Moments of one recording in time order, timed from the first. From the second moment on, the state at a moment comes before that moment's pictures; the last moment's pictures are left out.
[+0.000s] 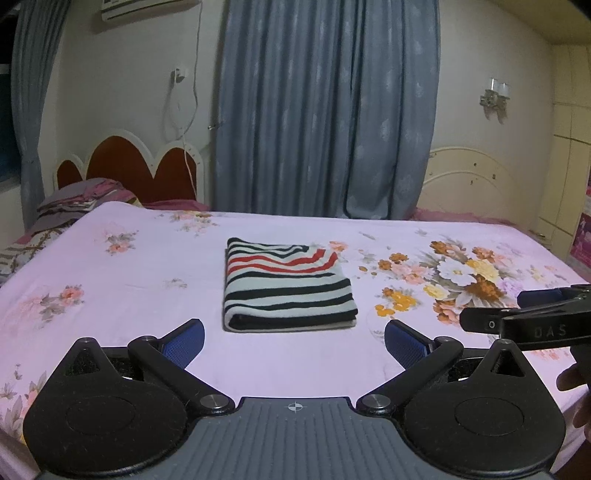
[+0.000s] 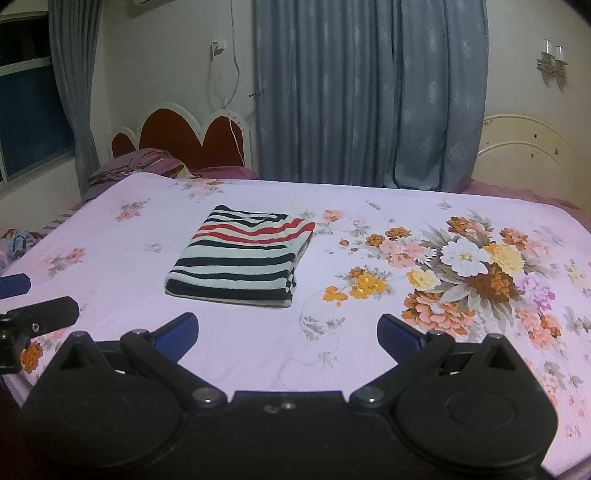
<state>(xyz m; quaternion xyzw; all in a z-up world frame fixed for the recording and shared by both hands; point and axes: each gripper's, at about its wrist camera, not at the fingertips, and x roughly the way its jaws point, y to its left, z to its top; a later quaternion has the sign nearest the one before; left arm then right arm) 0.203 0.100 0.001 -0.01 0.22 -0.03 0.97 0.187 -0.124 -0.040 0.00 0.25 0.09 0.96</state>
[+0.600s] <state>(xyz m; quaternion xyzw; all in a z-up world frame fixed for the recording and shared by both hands) 0.189 0.104 0.006 -0.02 0.21 -0.03 0.98 0.175 -0.116 -0.031 -0.02 0.24 0.09 0.97</state>
